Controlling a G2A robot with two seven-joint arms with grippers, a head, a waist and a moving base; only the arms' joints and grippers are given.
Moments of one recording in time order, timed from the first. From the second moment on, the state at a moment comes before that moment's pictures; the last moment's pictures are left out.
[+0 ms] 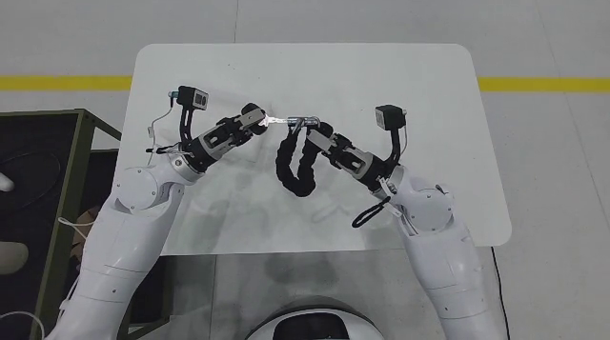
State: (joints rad) left arm 1.29 -1.07 -1.36 -1.63 -0.46 -0.42 -0.77; right arm -1.35 -1.48 1.30 -1.64 -0.08 -0.57 0.72
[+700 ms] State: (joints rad) left arm 1.30 -1.08 -1.38 -1.63 -0.44 -0.42 -0.78; right arm -1.33 -1.45 1.28 -1.63 -0.08 -0.56 0.69
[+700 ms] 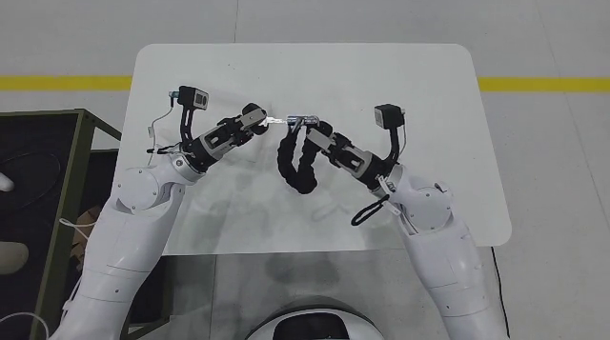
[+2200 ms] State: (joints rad) left arm 1.36 -1.12 -1.37 -1.68 -0.44 -0.43 -0.68; right arm -1.36 -1.43 1.21 -1.67 -0.11 -0.53 0.53
